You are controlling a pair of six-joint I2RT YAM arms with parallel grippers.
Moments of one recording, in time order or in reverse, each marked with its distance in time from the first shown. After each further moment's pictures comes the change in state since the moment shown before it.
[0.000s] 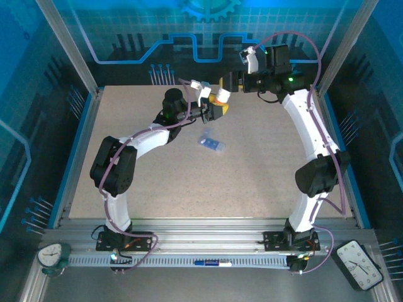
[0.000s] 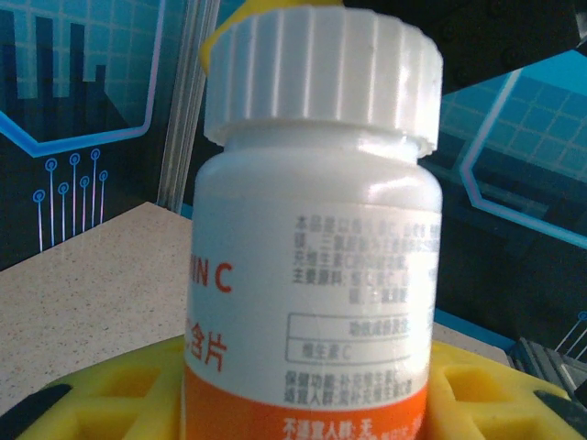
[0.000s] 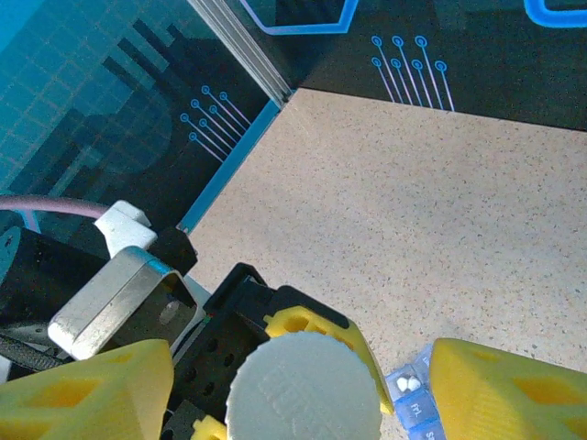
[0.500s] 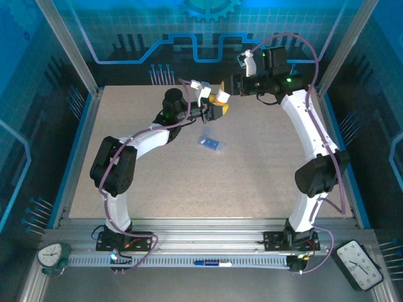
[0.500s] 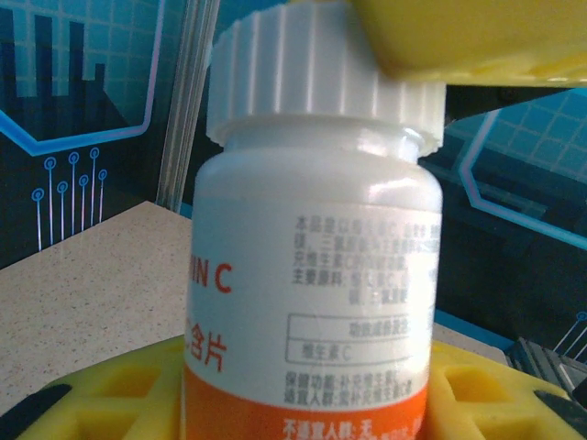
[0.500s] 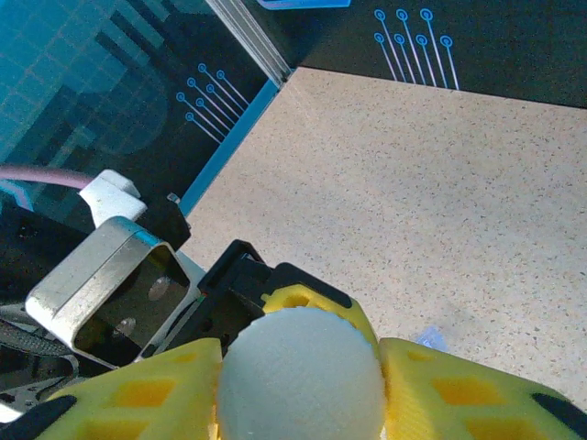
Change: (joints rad) left arm 0.000 0.000 0.000 0.000 0.000 -0.003; right arm 0.011 0.000 -0.016 -0.029 0.004 -0.026
